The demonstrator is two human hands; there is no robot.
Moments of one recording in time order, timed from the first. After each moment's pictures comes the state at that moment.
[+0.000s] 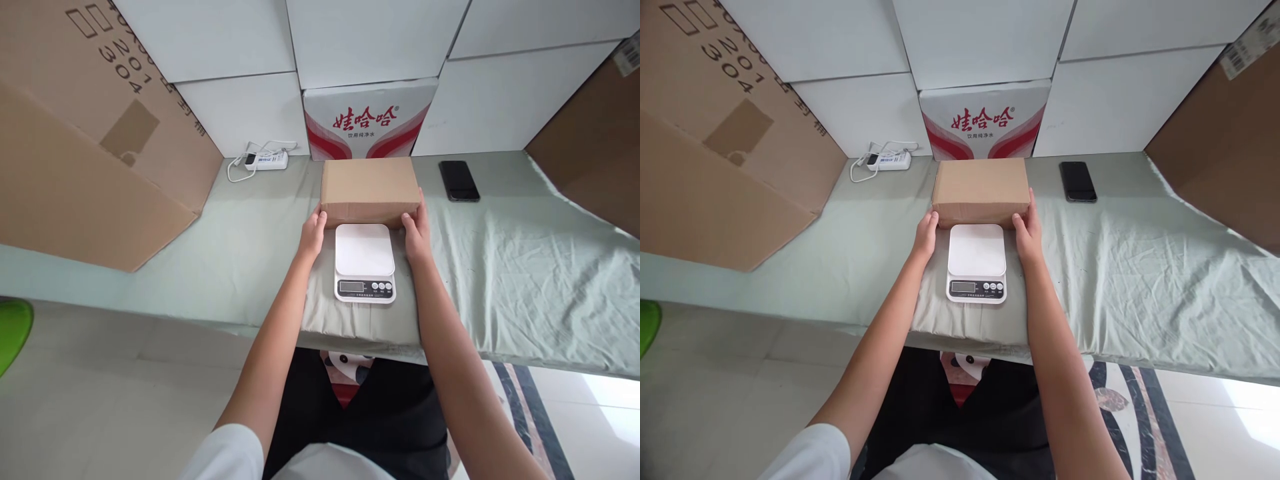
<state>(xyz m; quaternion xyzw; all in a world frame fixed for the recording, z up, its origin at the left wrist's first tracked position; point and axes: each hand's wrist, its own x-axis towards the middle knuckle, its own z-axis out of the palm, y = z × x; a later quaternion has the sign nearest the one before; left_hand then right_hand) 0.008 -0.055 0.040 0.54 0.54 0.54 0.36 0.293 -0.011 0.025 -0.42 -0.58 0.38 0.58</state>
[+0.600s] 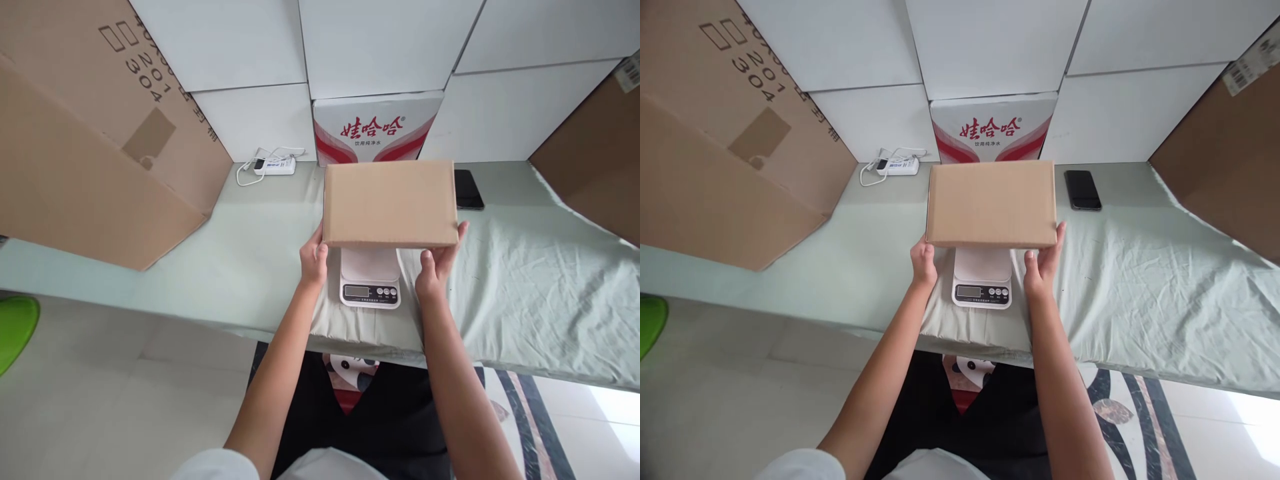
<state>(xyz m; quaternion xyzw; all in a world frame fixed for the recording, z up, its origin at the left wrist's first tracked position) 0.024 -0.121 0.052 0.55 0.47 0.64 0.25 0.295 -0.077 0.014 -0.40 -0.57 0.26 0.67</state>
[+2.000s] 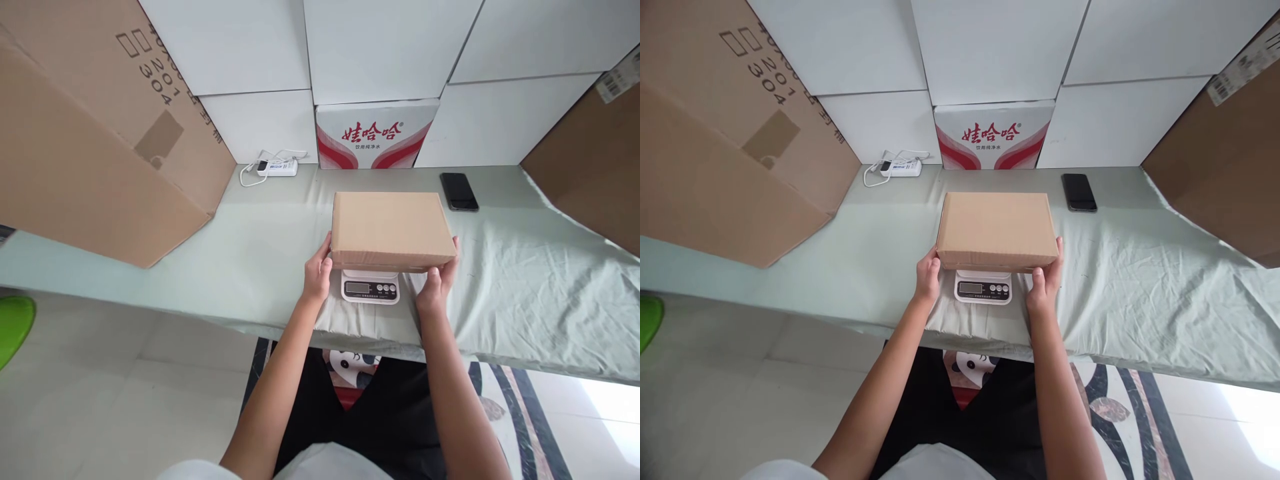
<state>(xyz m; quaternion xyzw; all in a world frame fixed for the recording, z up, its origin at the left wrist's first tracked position) 0.028 -0.158 0.038 0.52 0.49 0.61 0.34 0.306 -0.124 0.015 -0.45 -0.55 0.24 0.66</state>
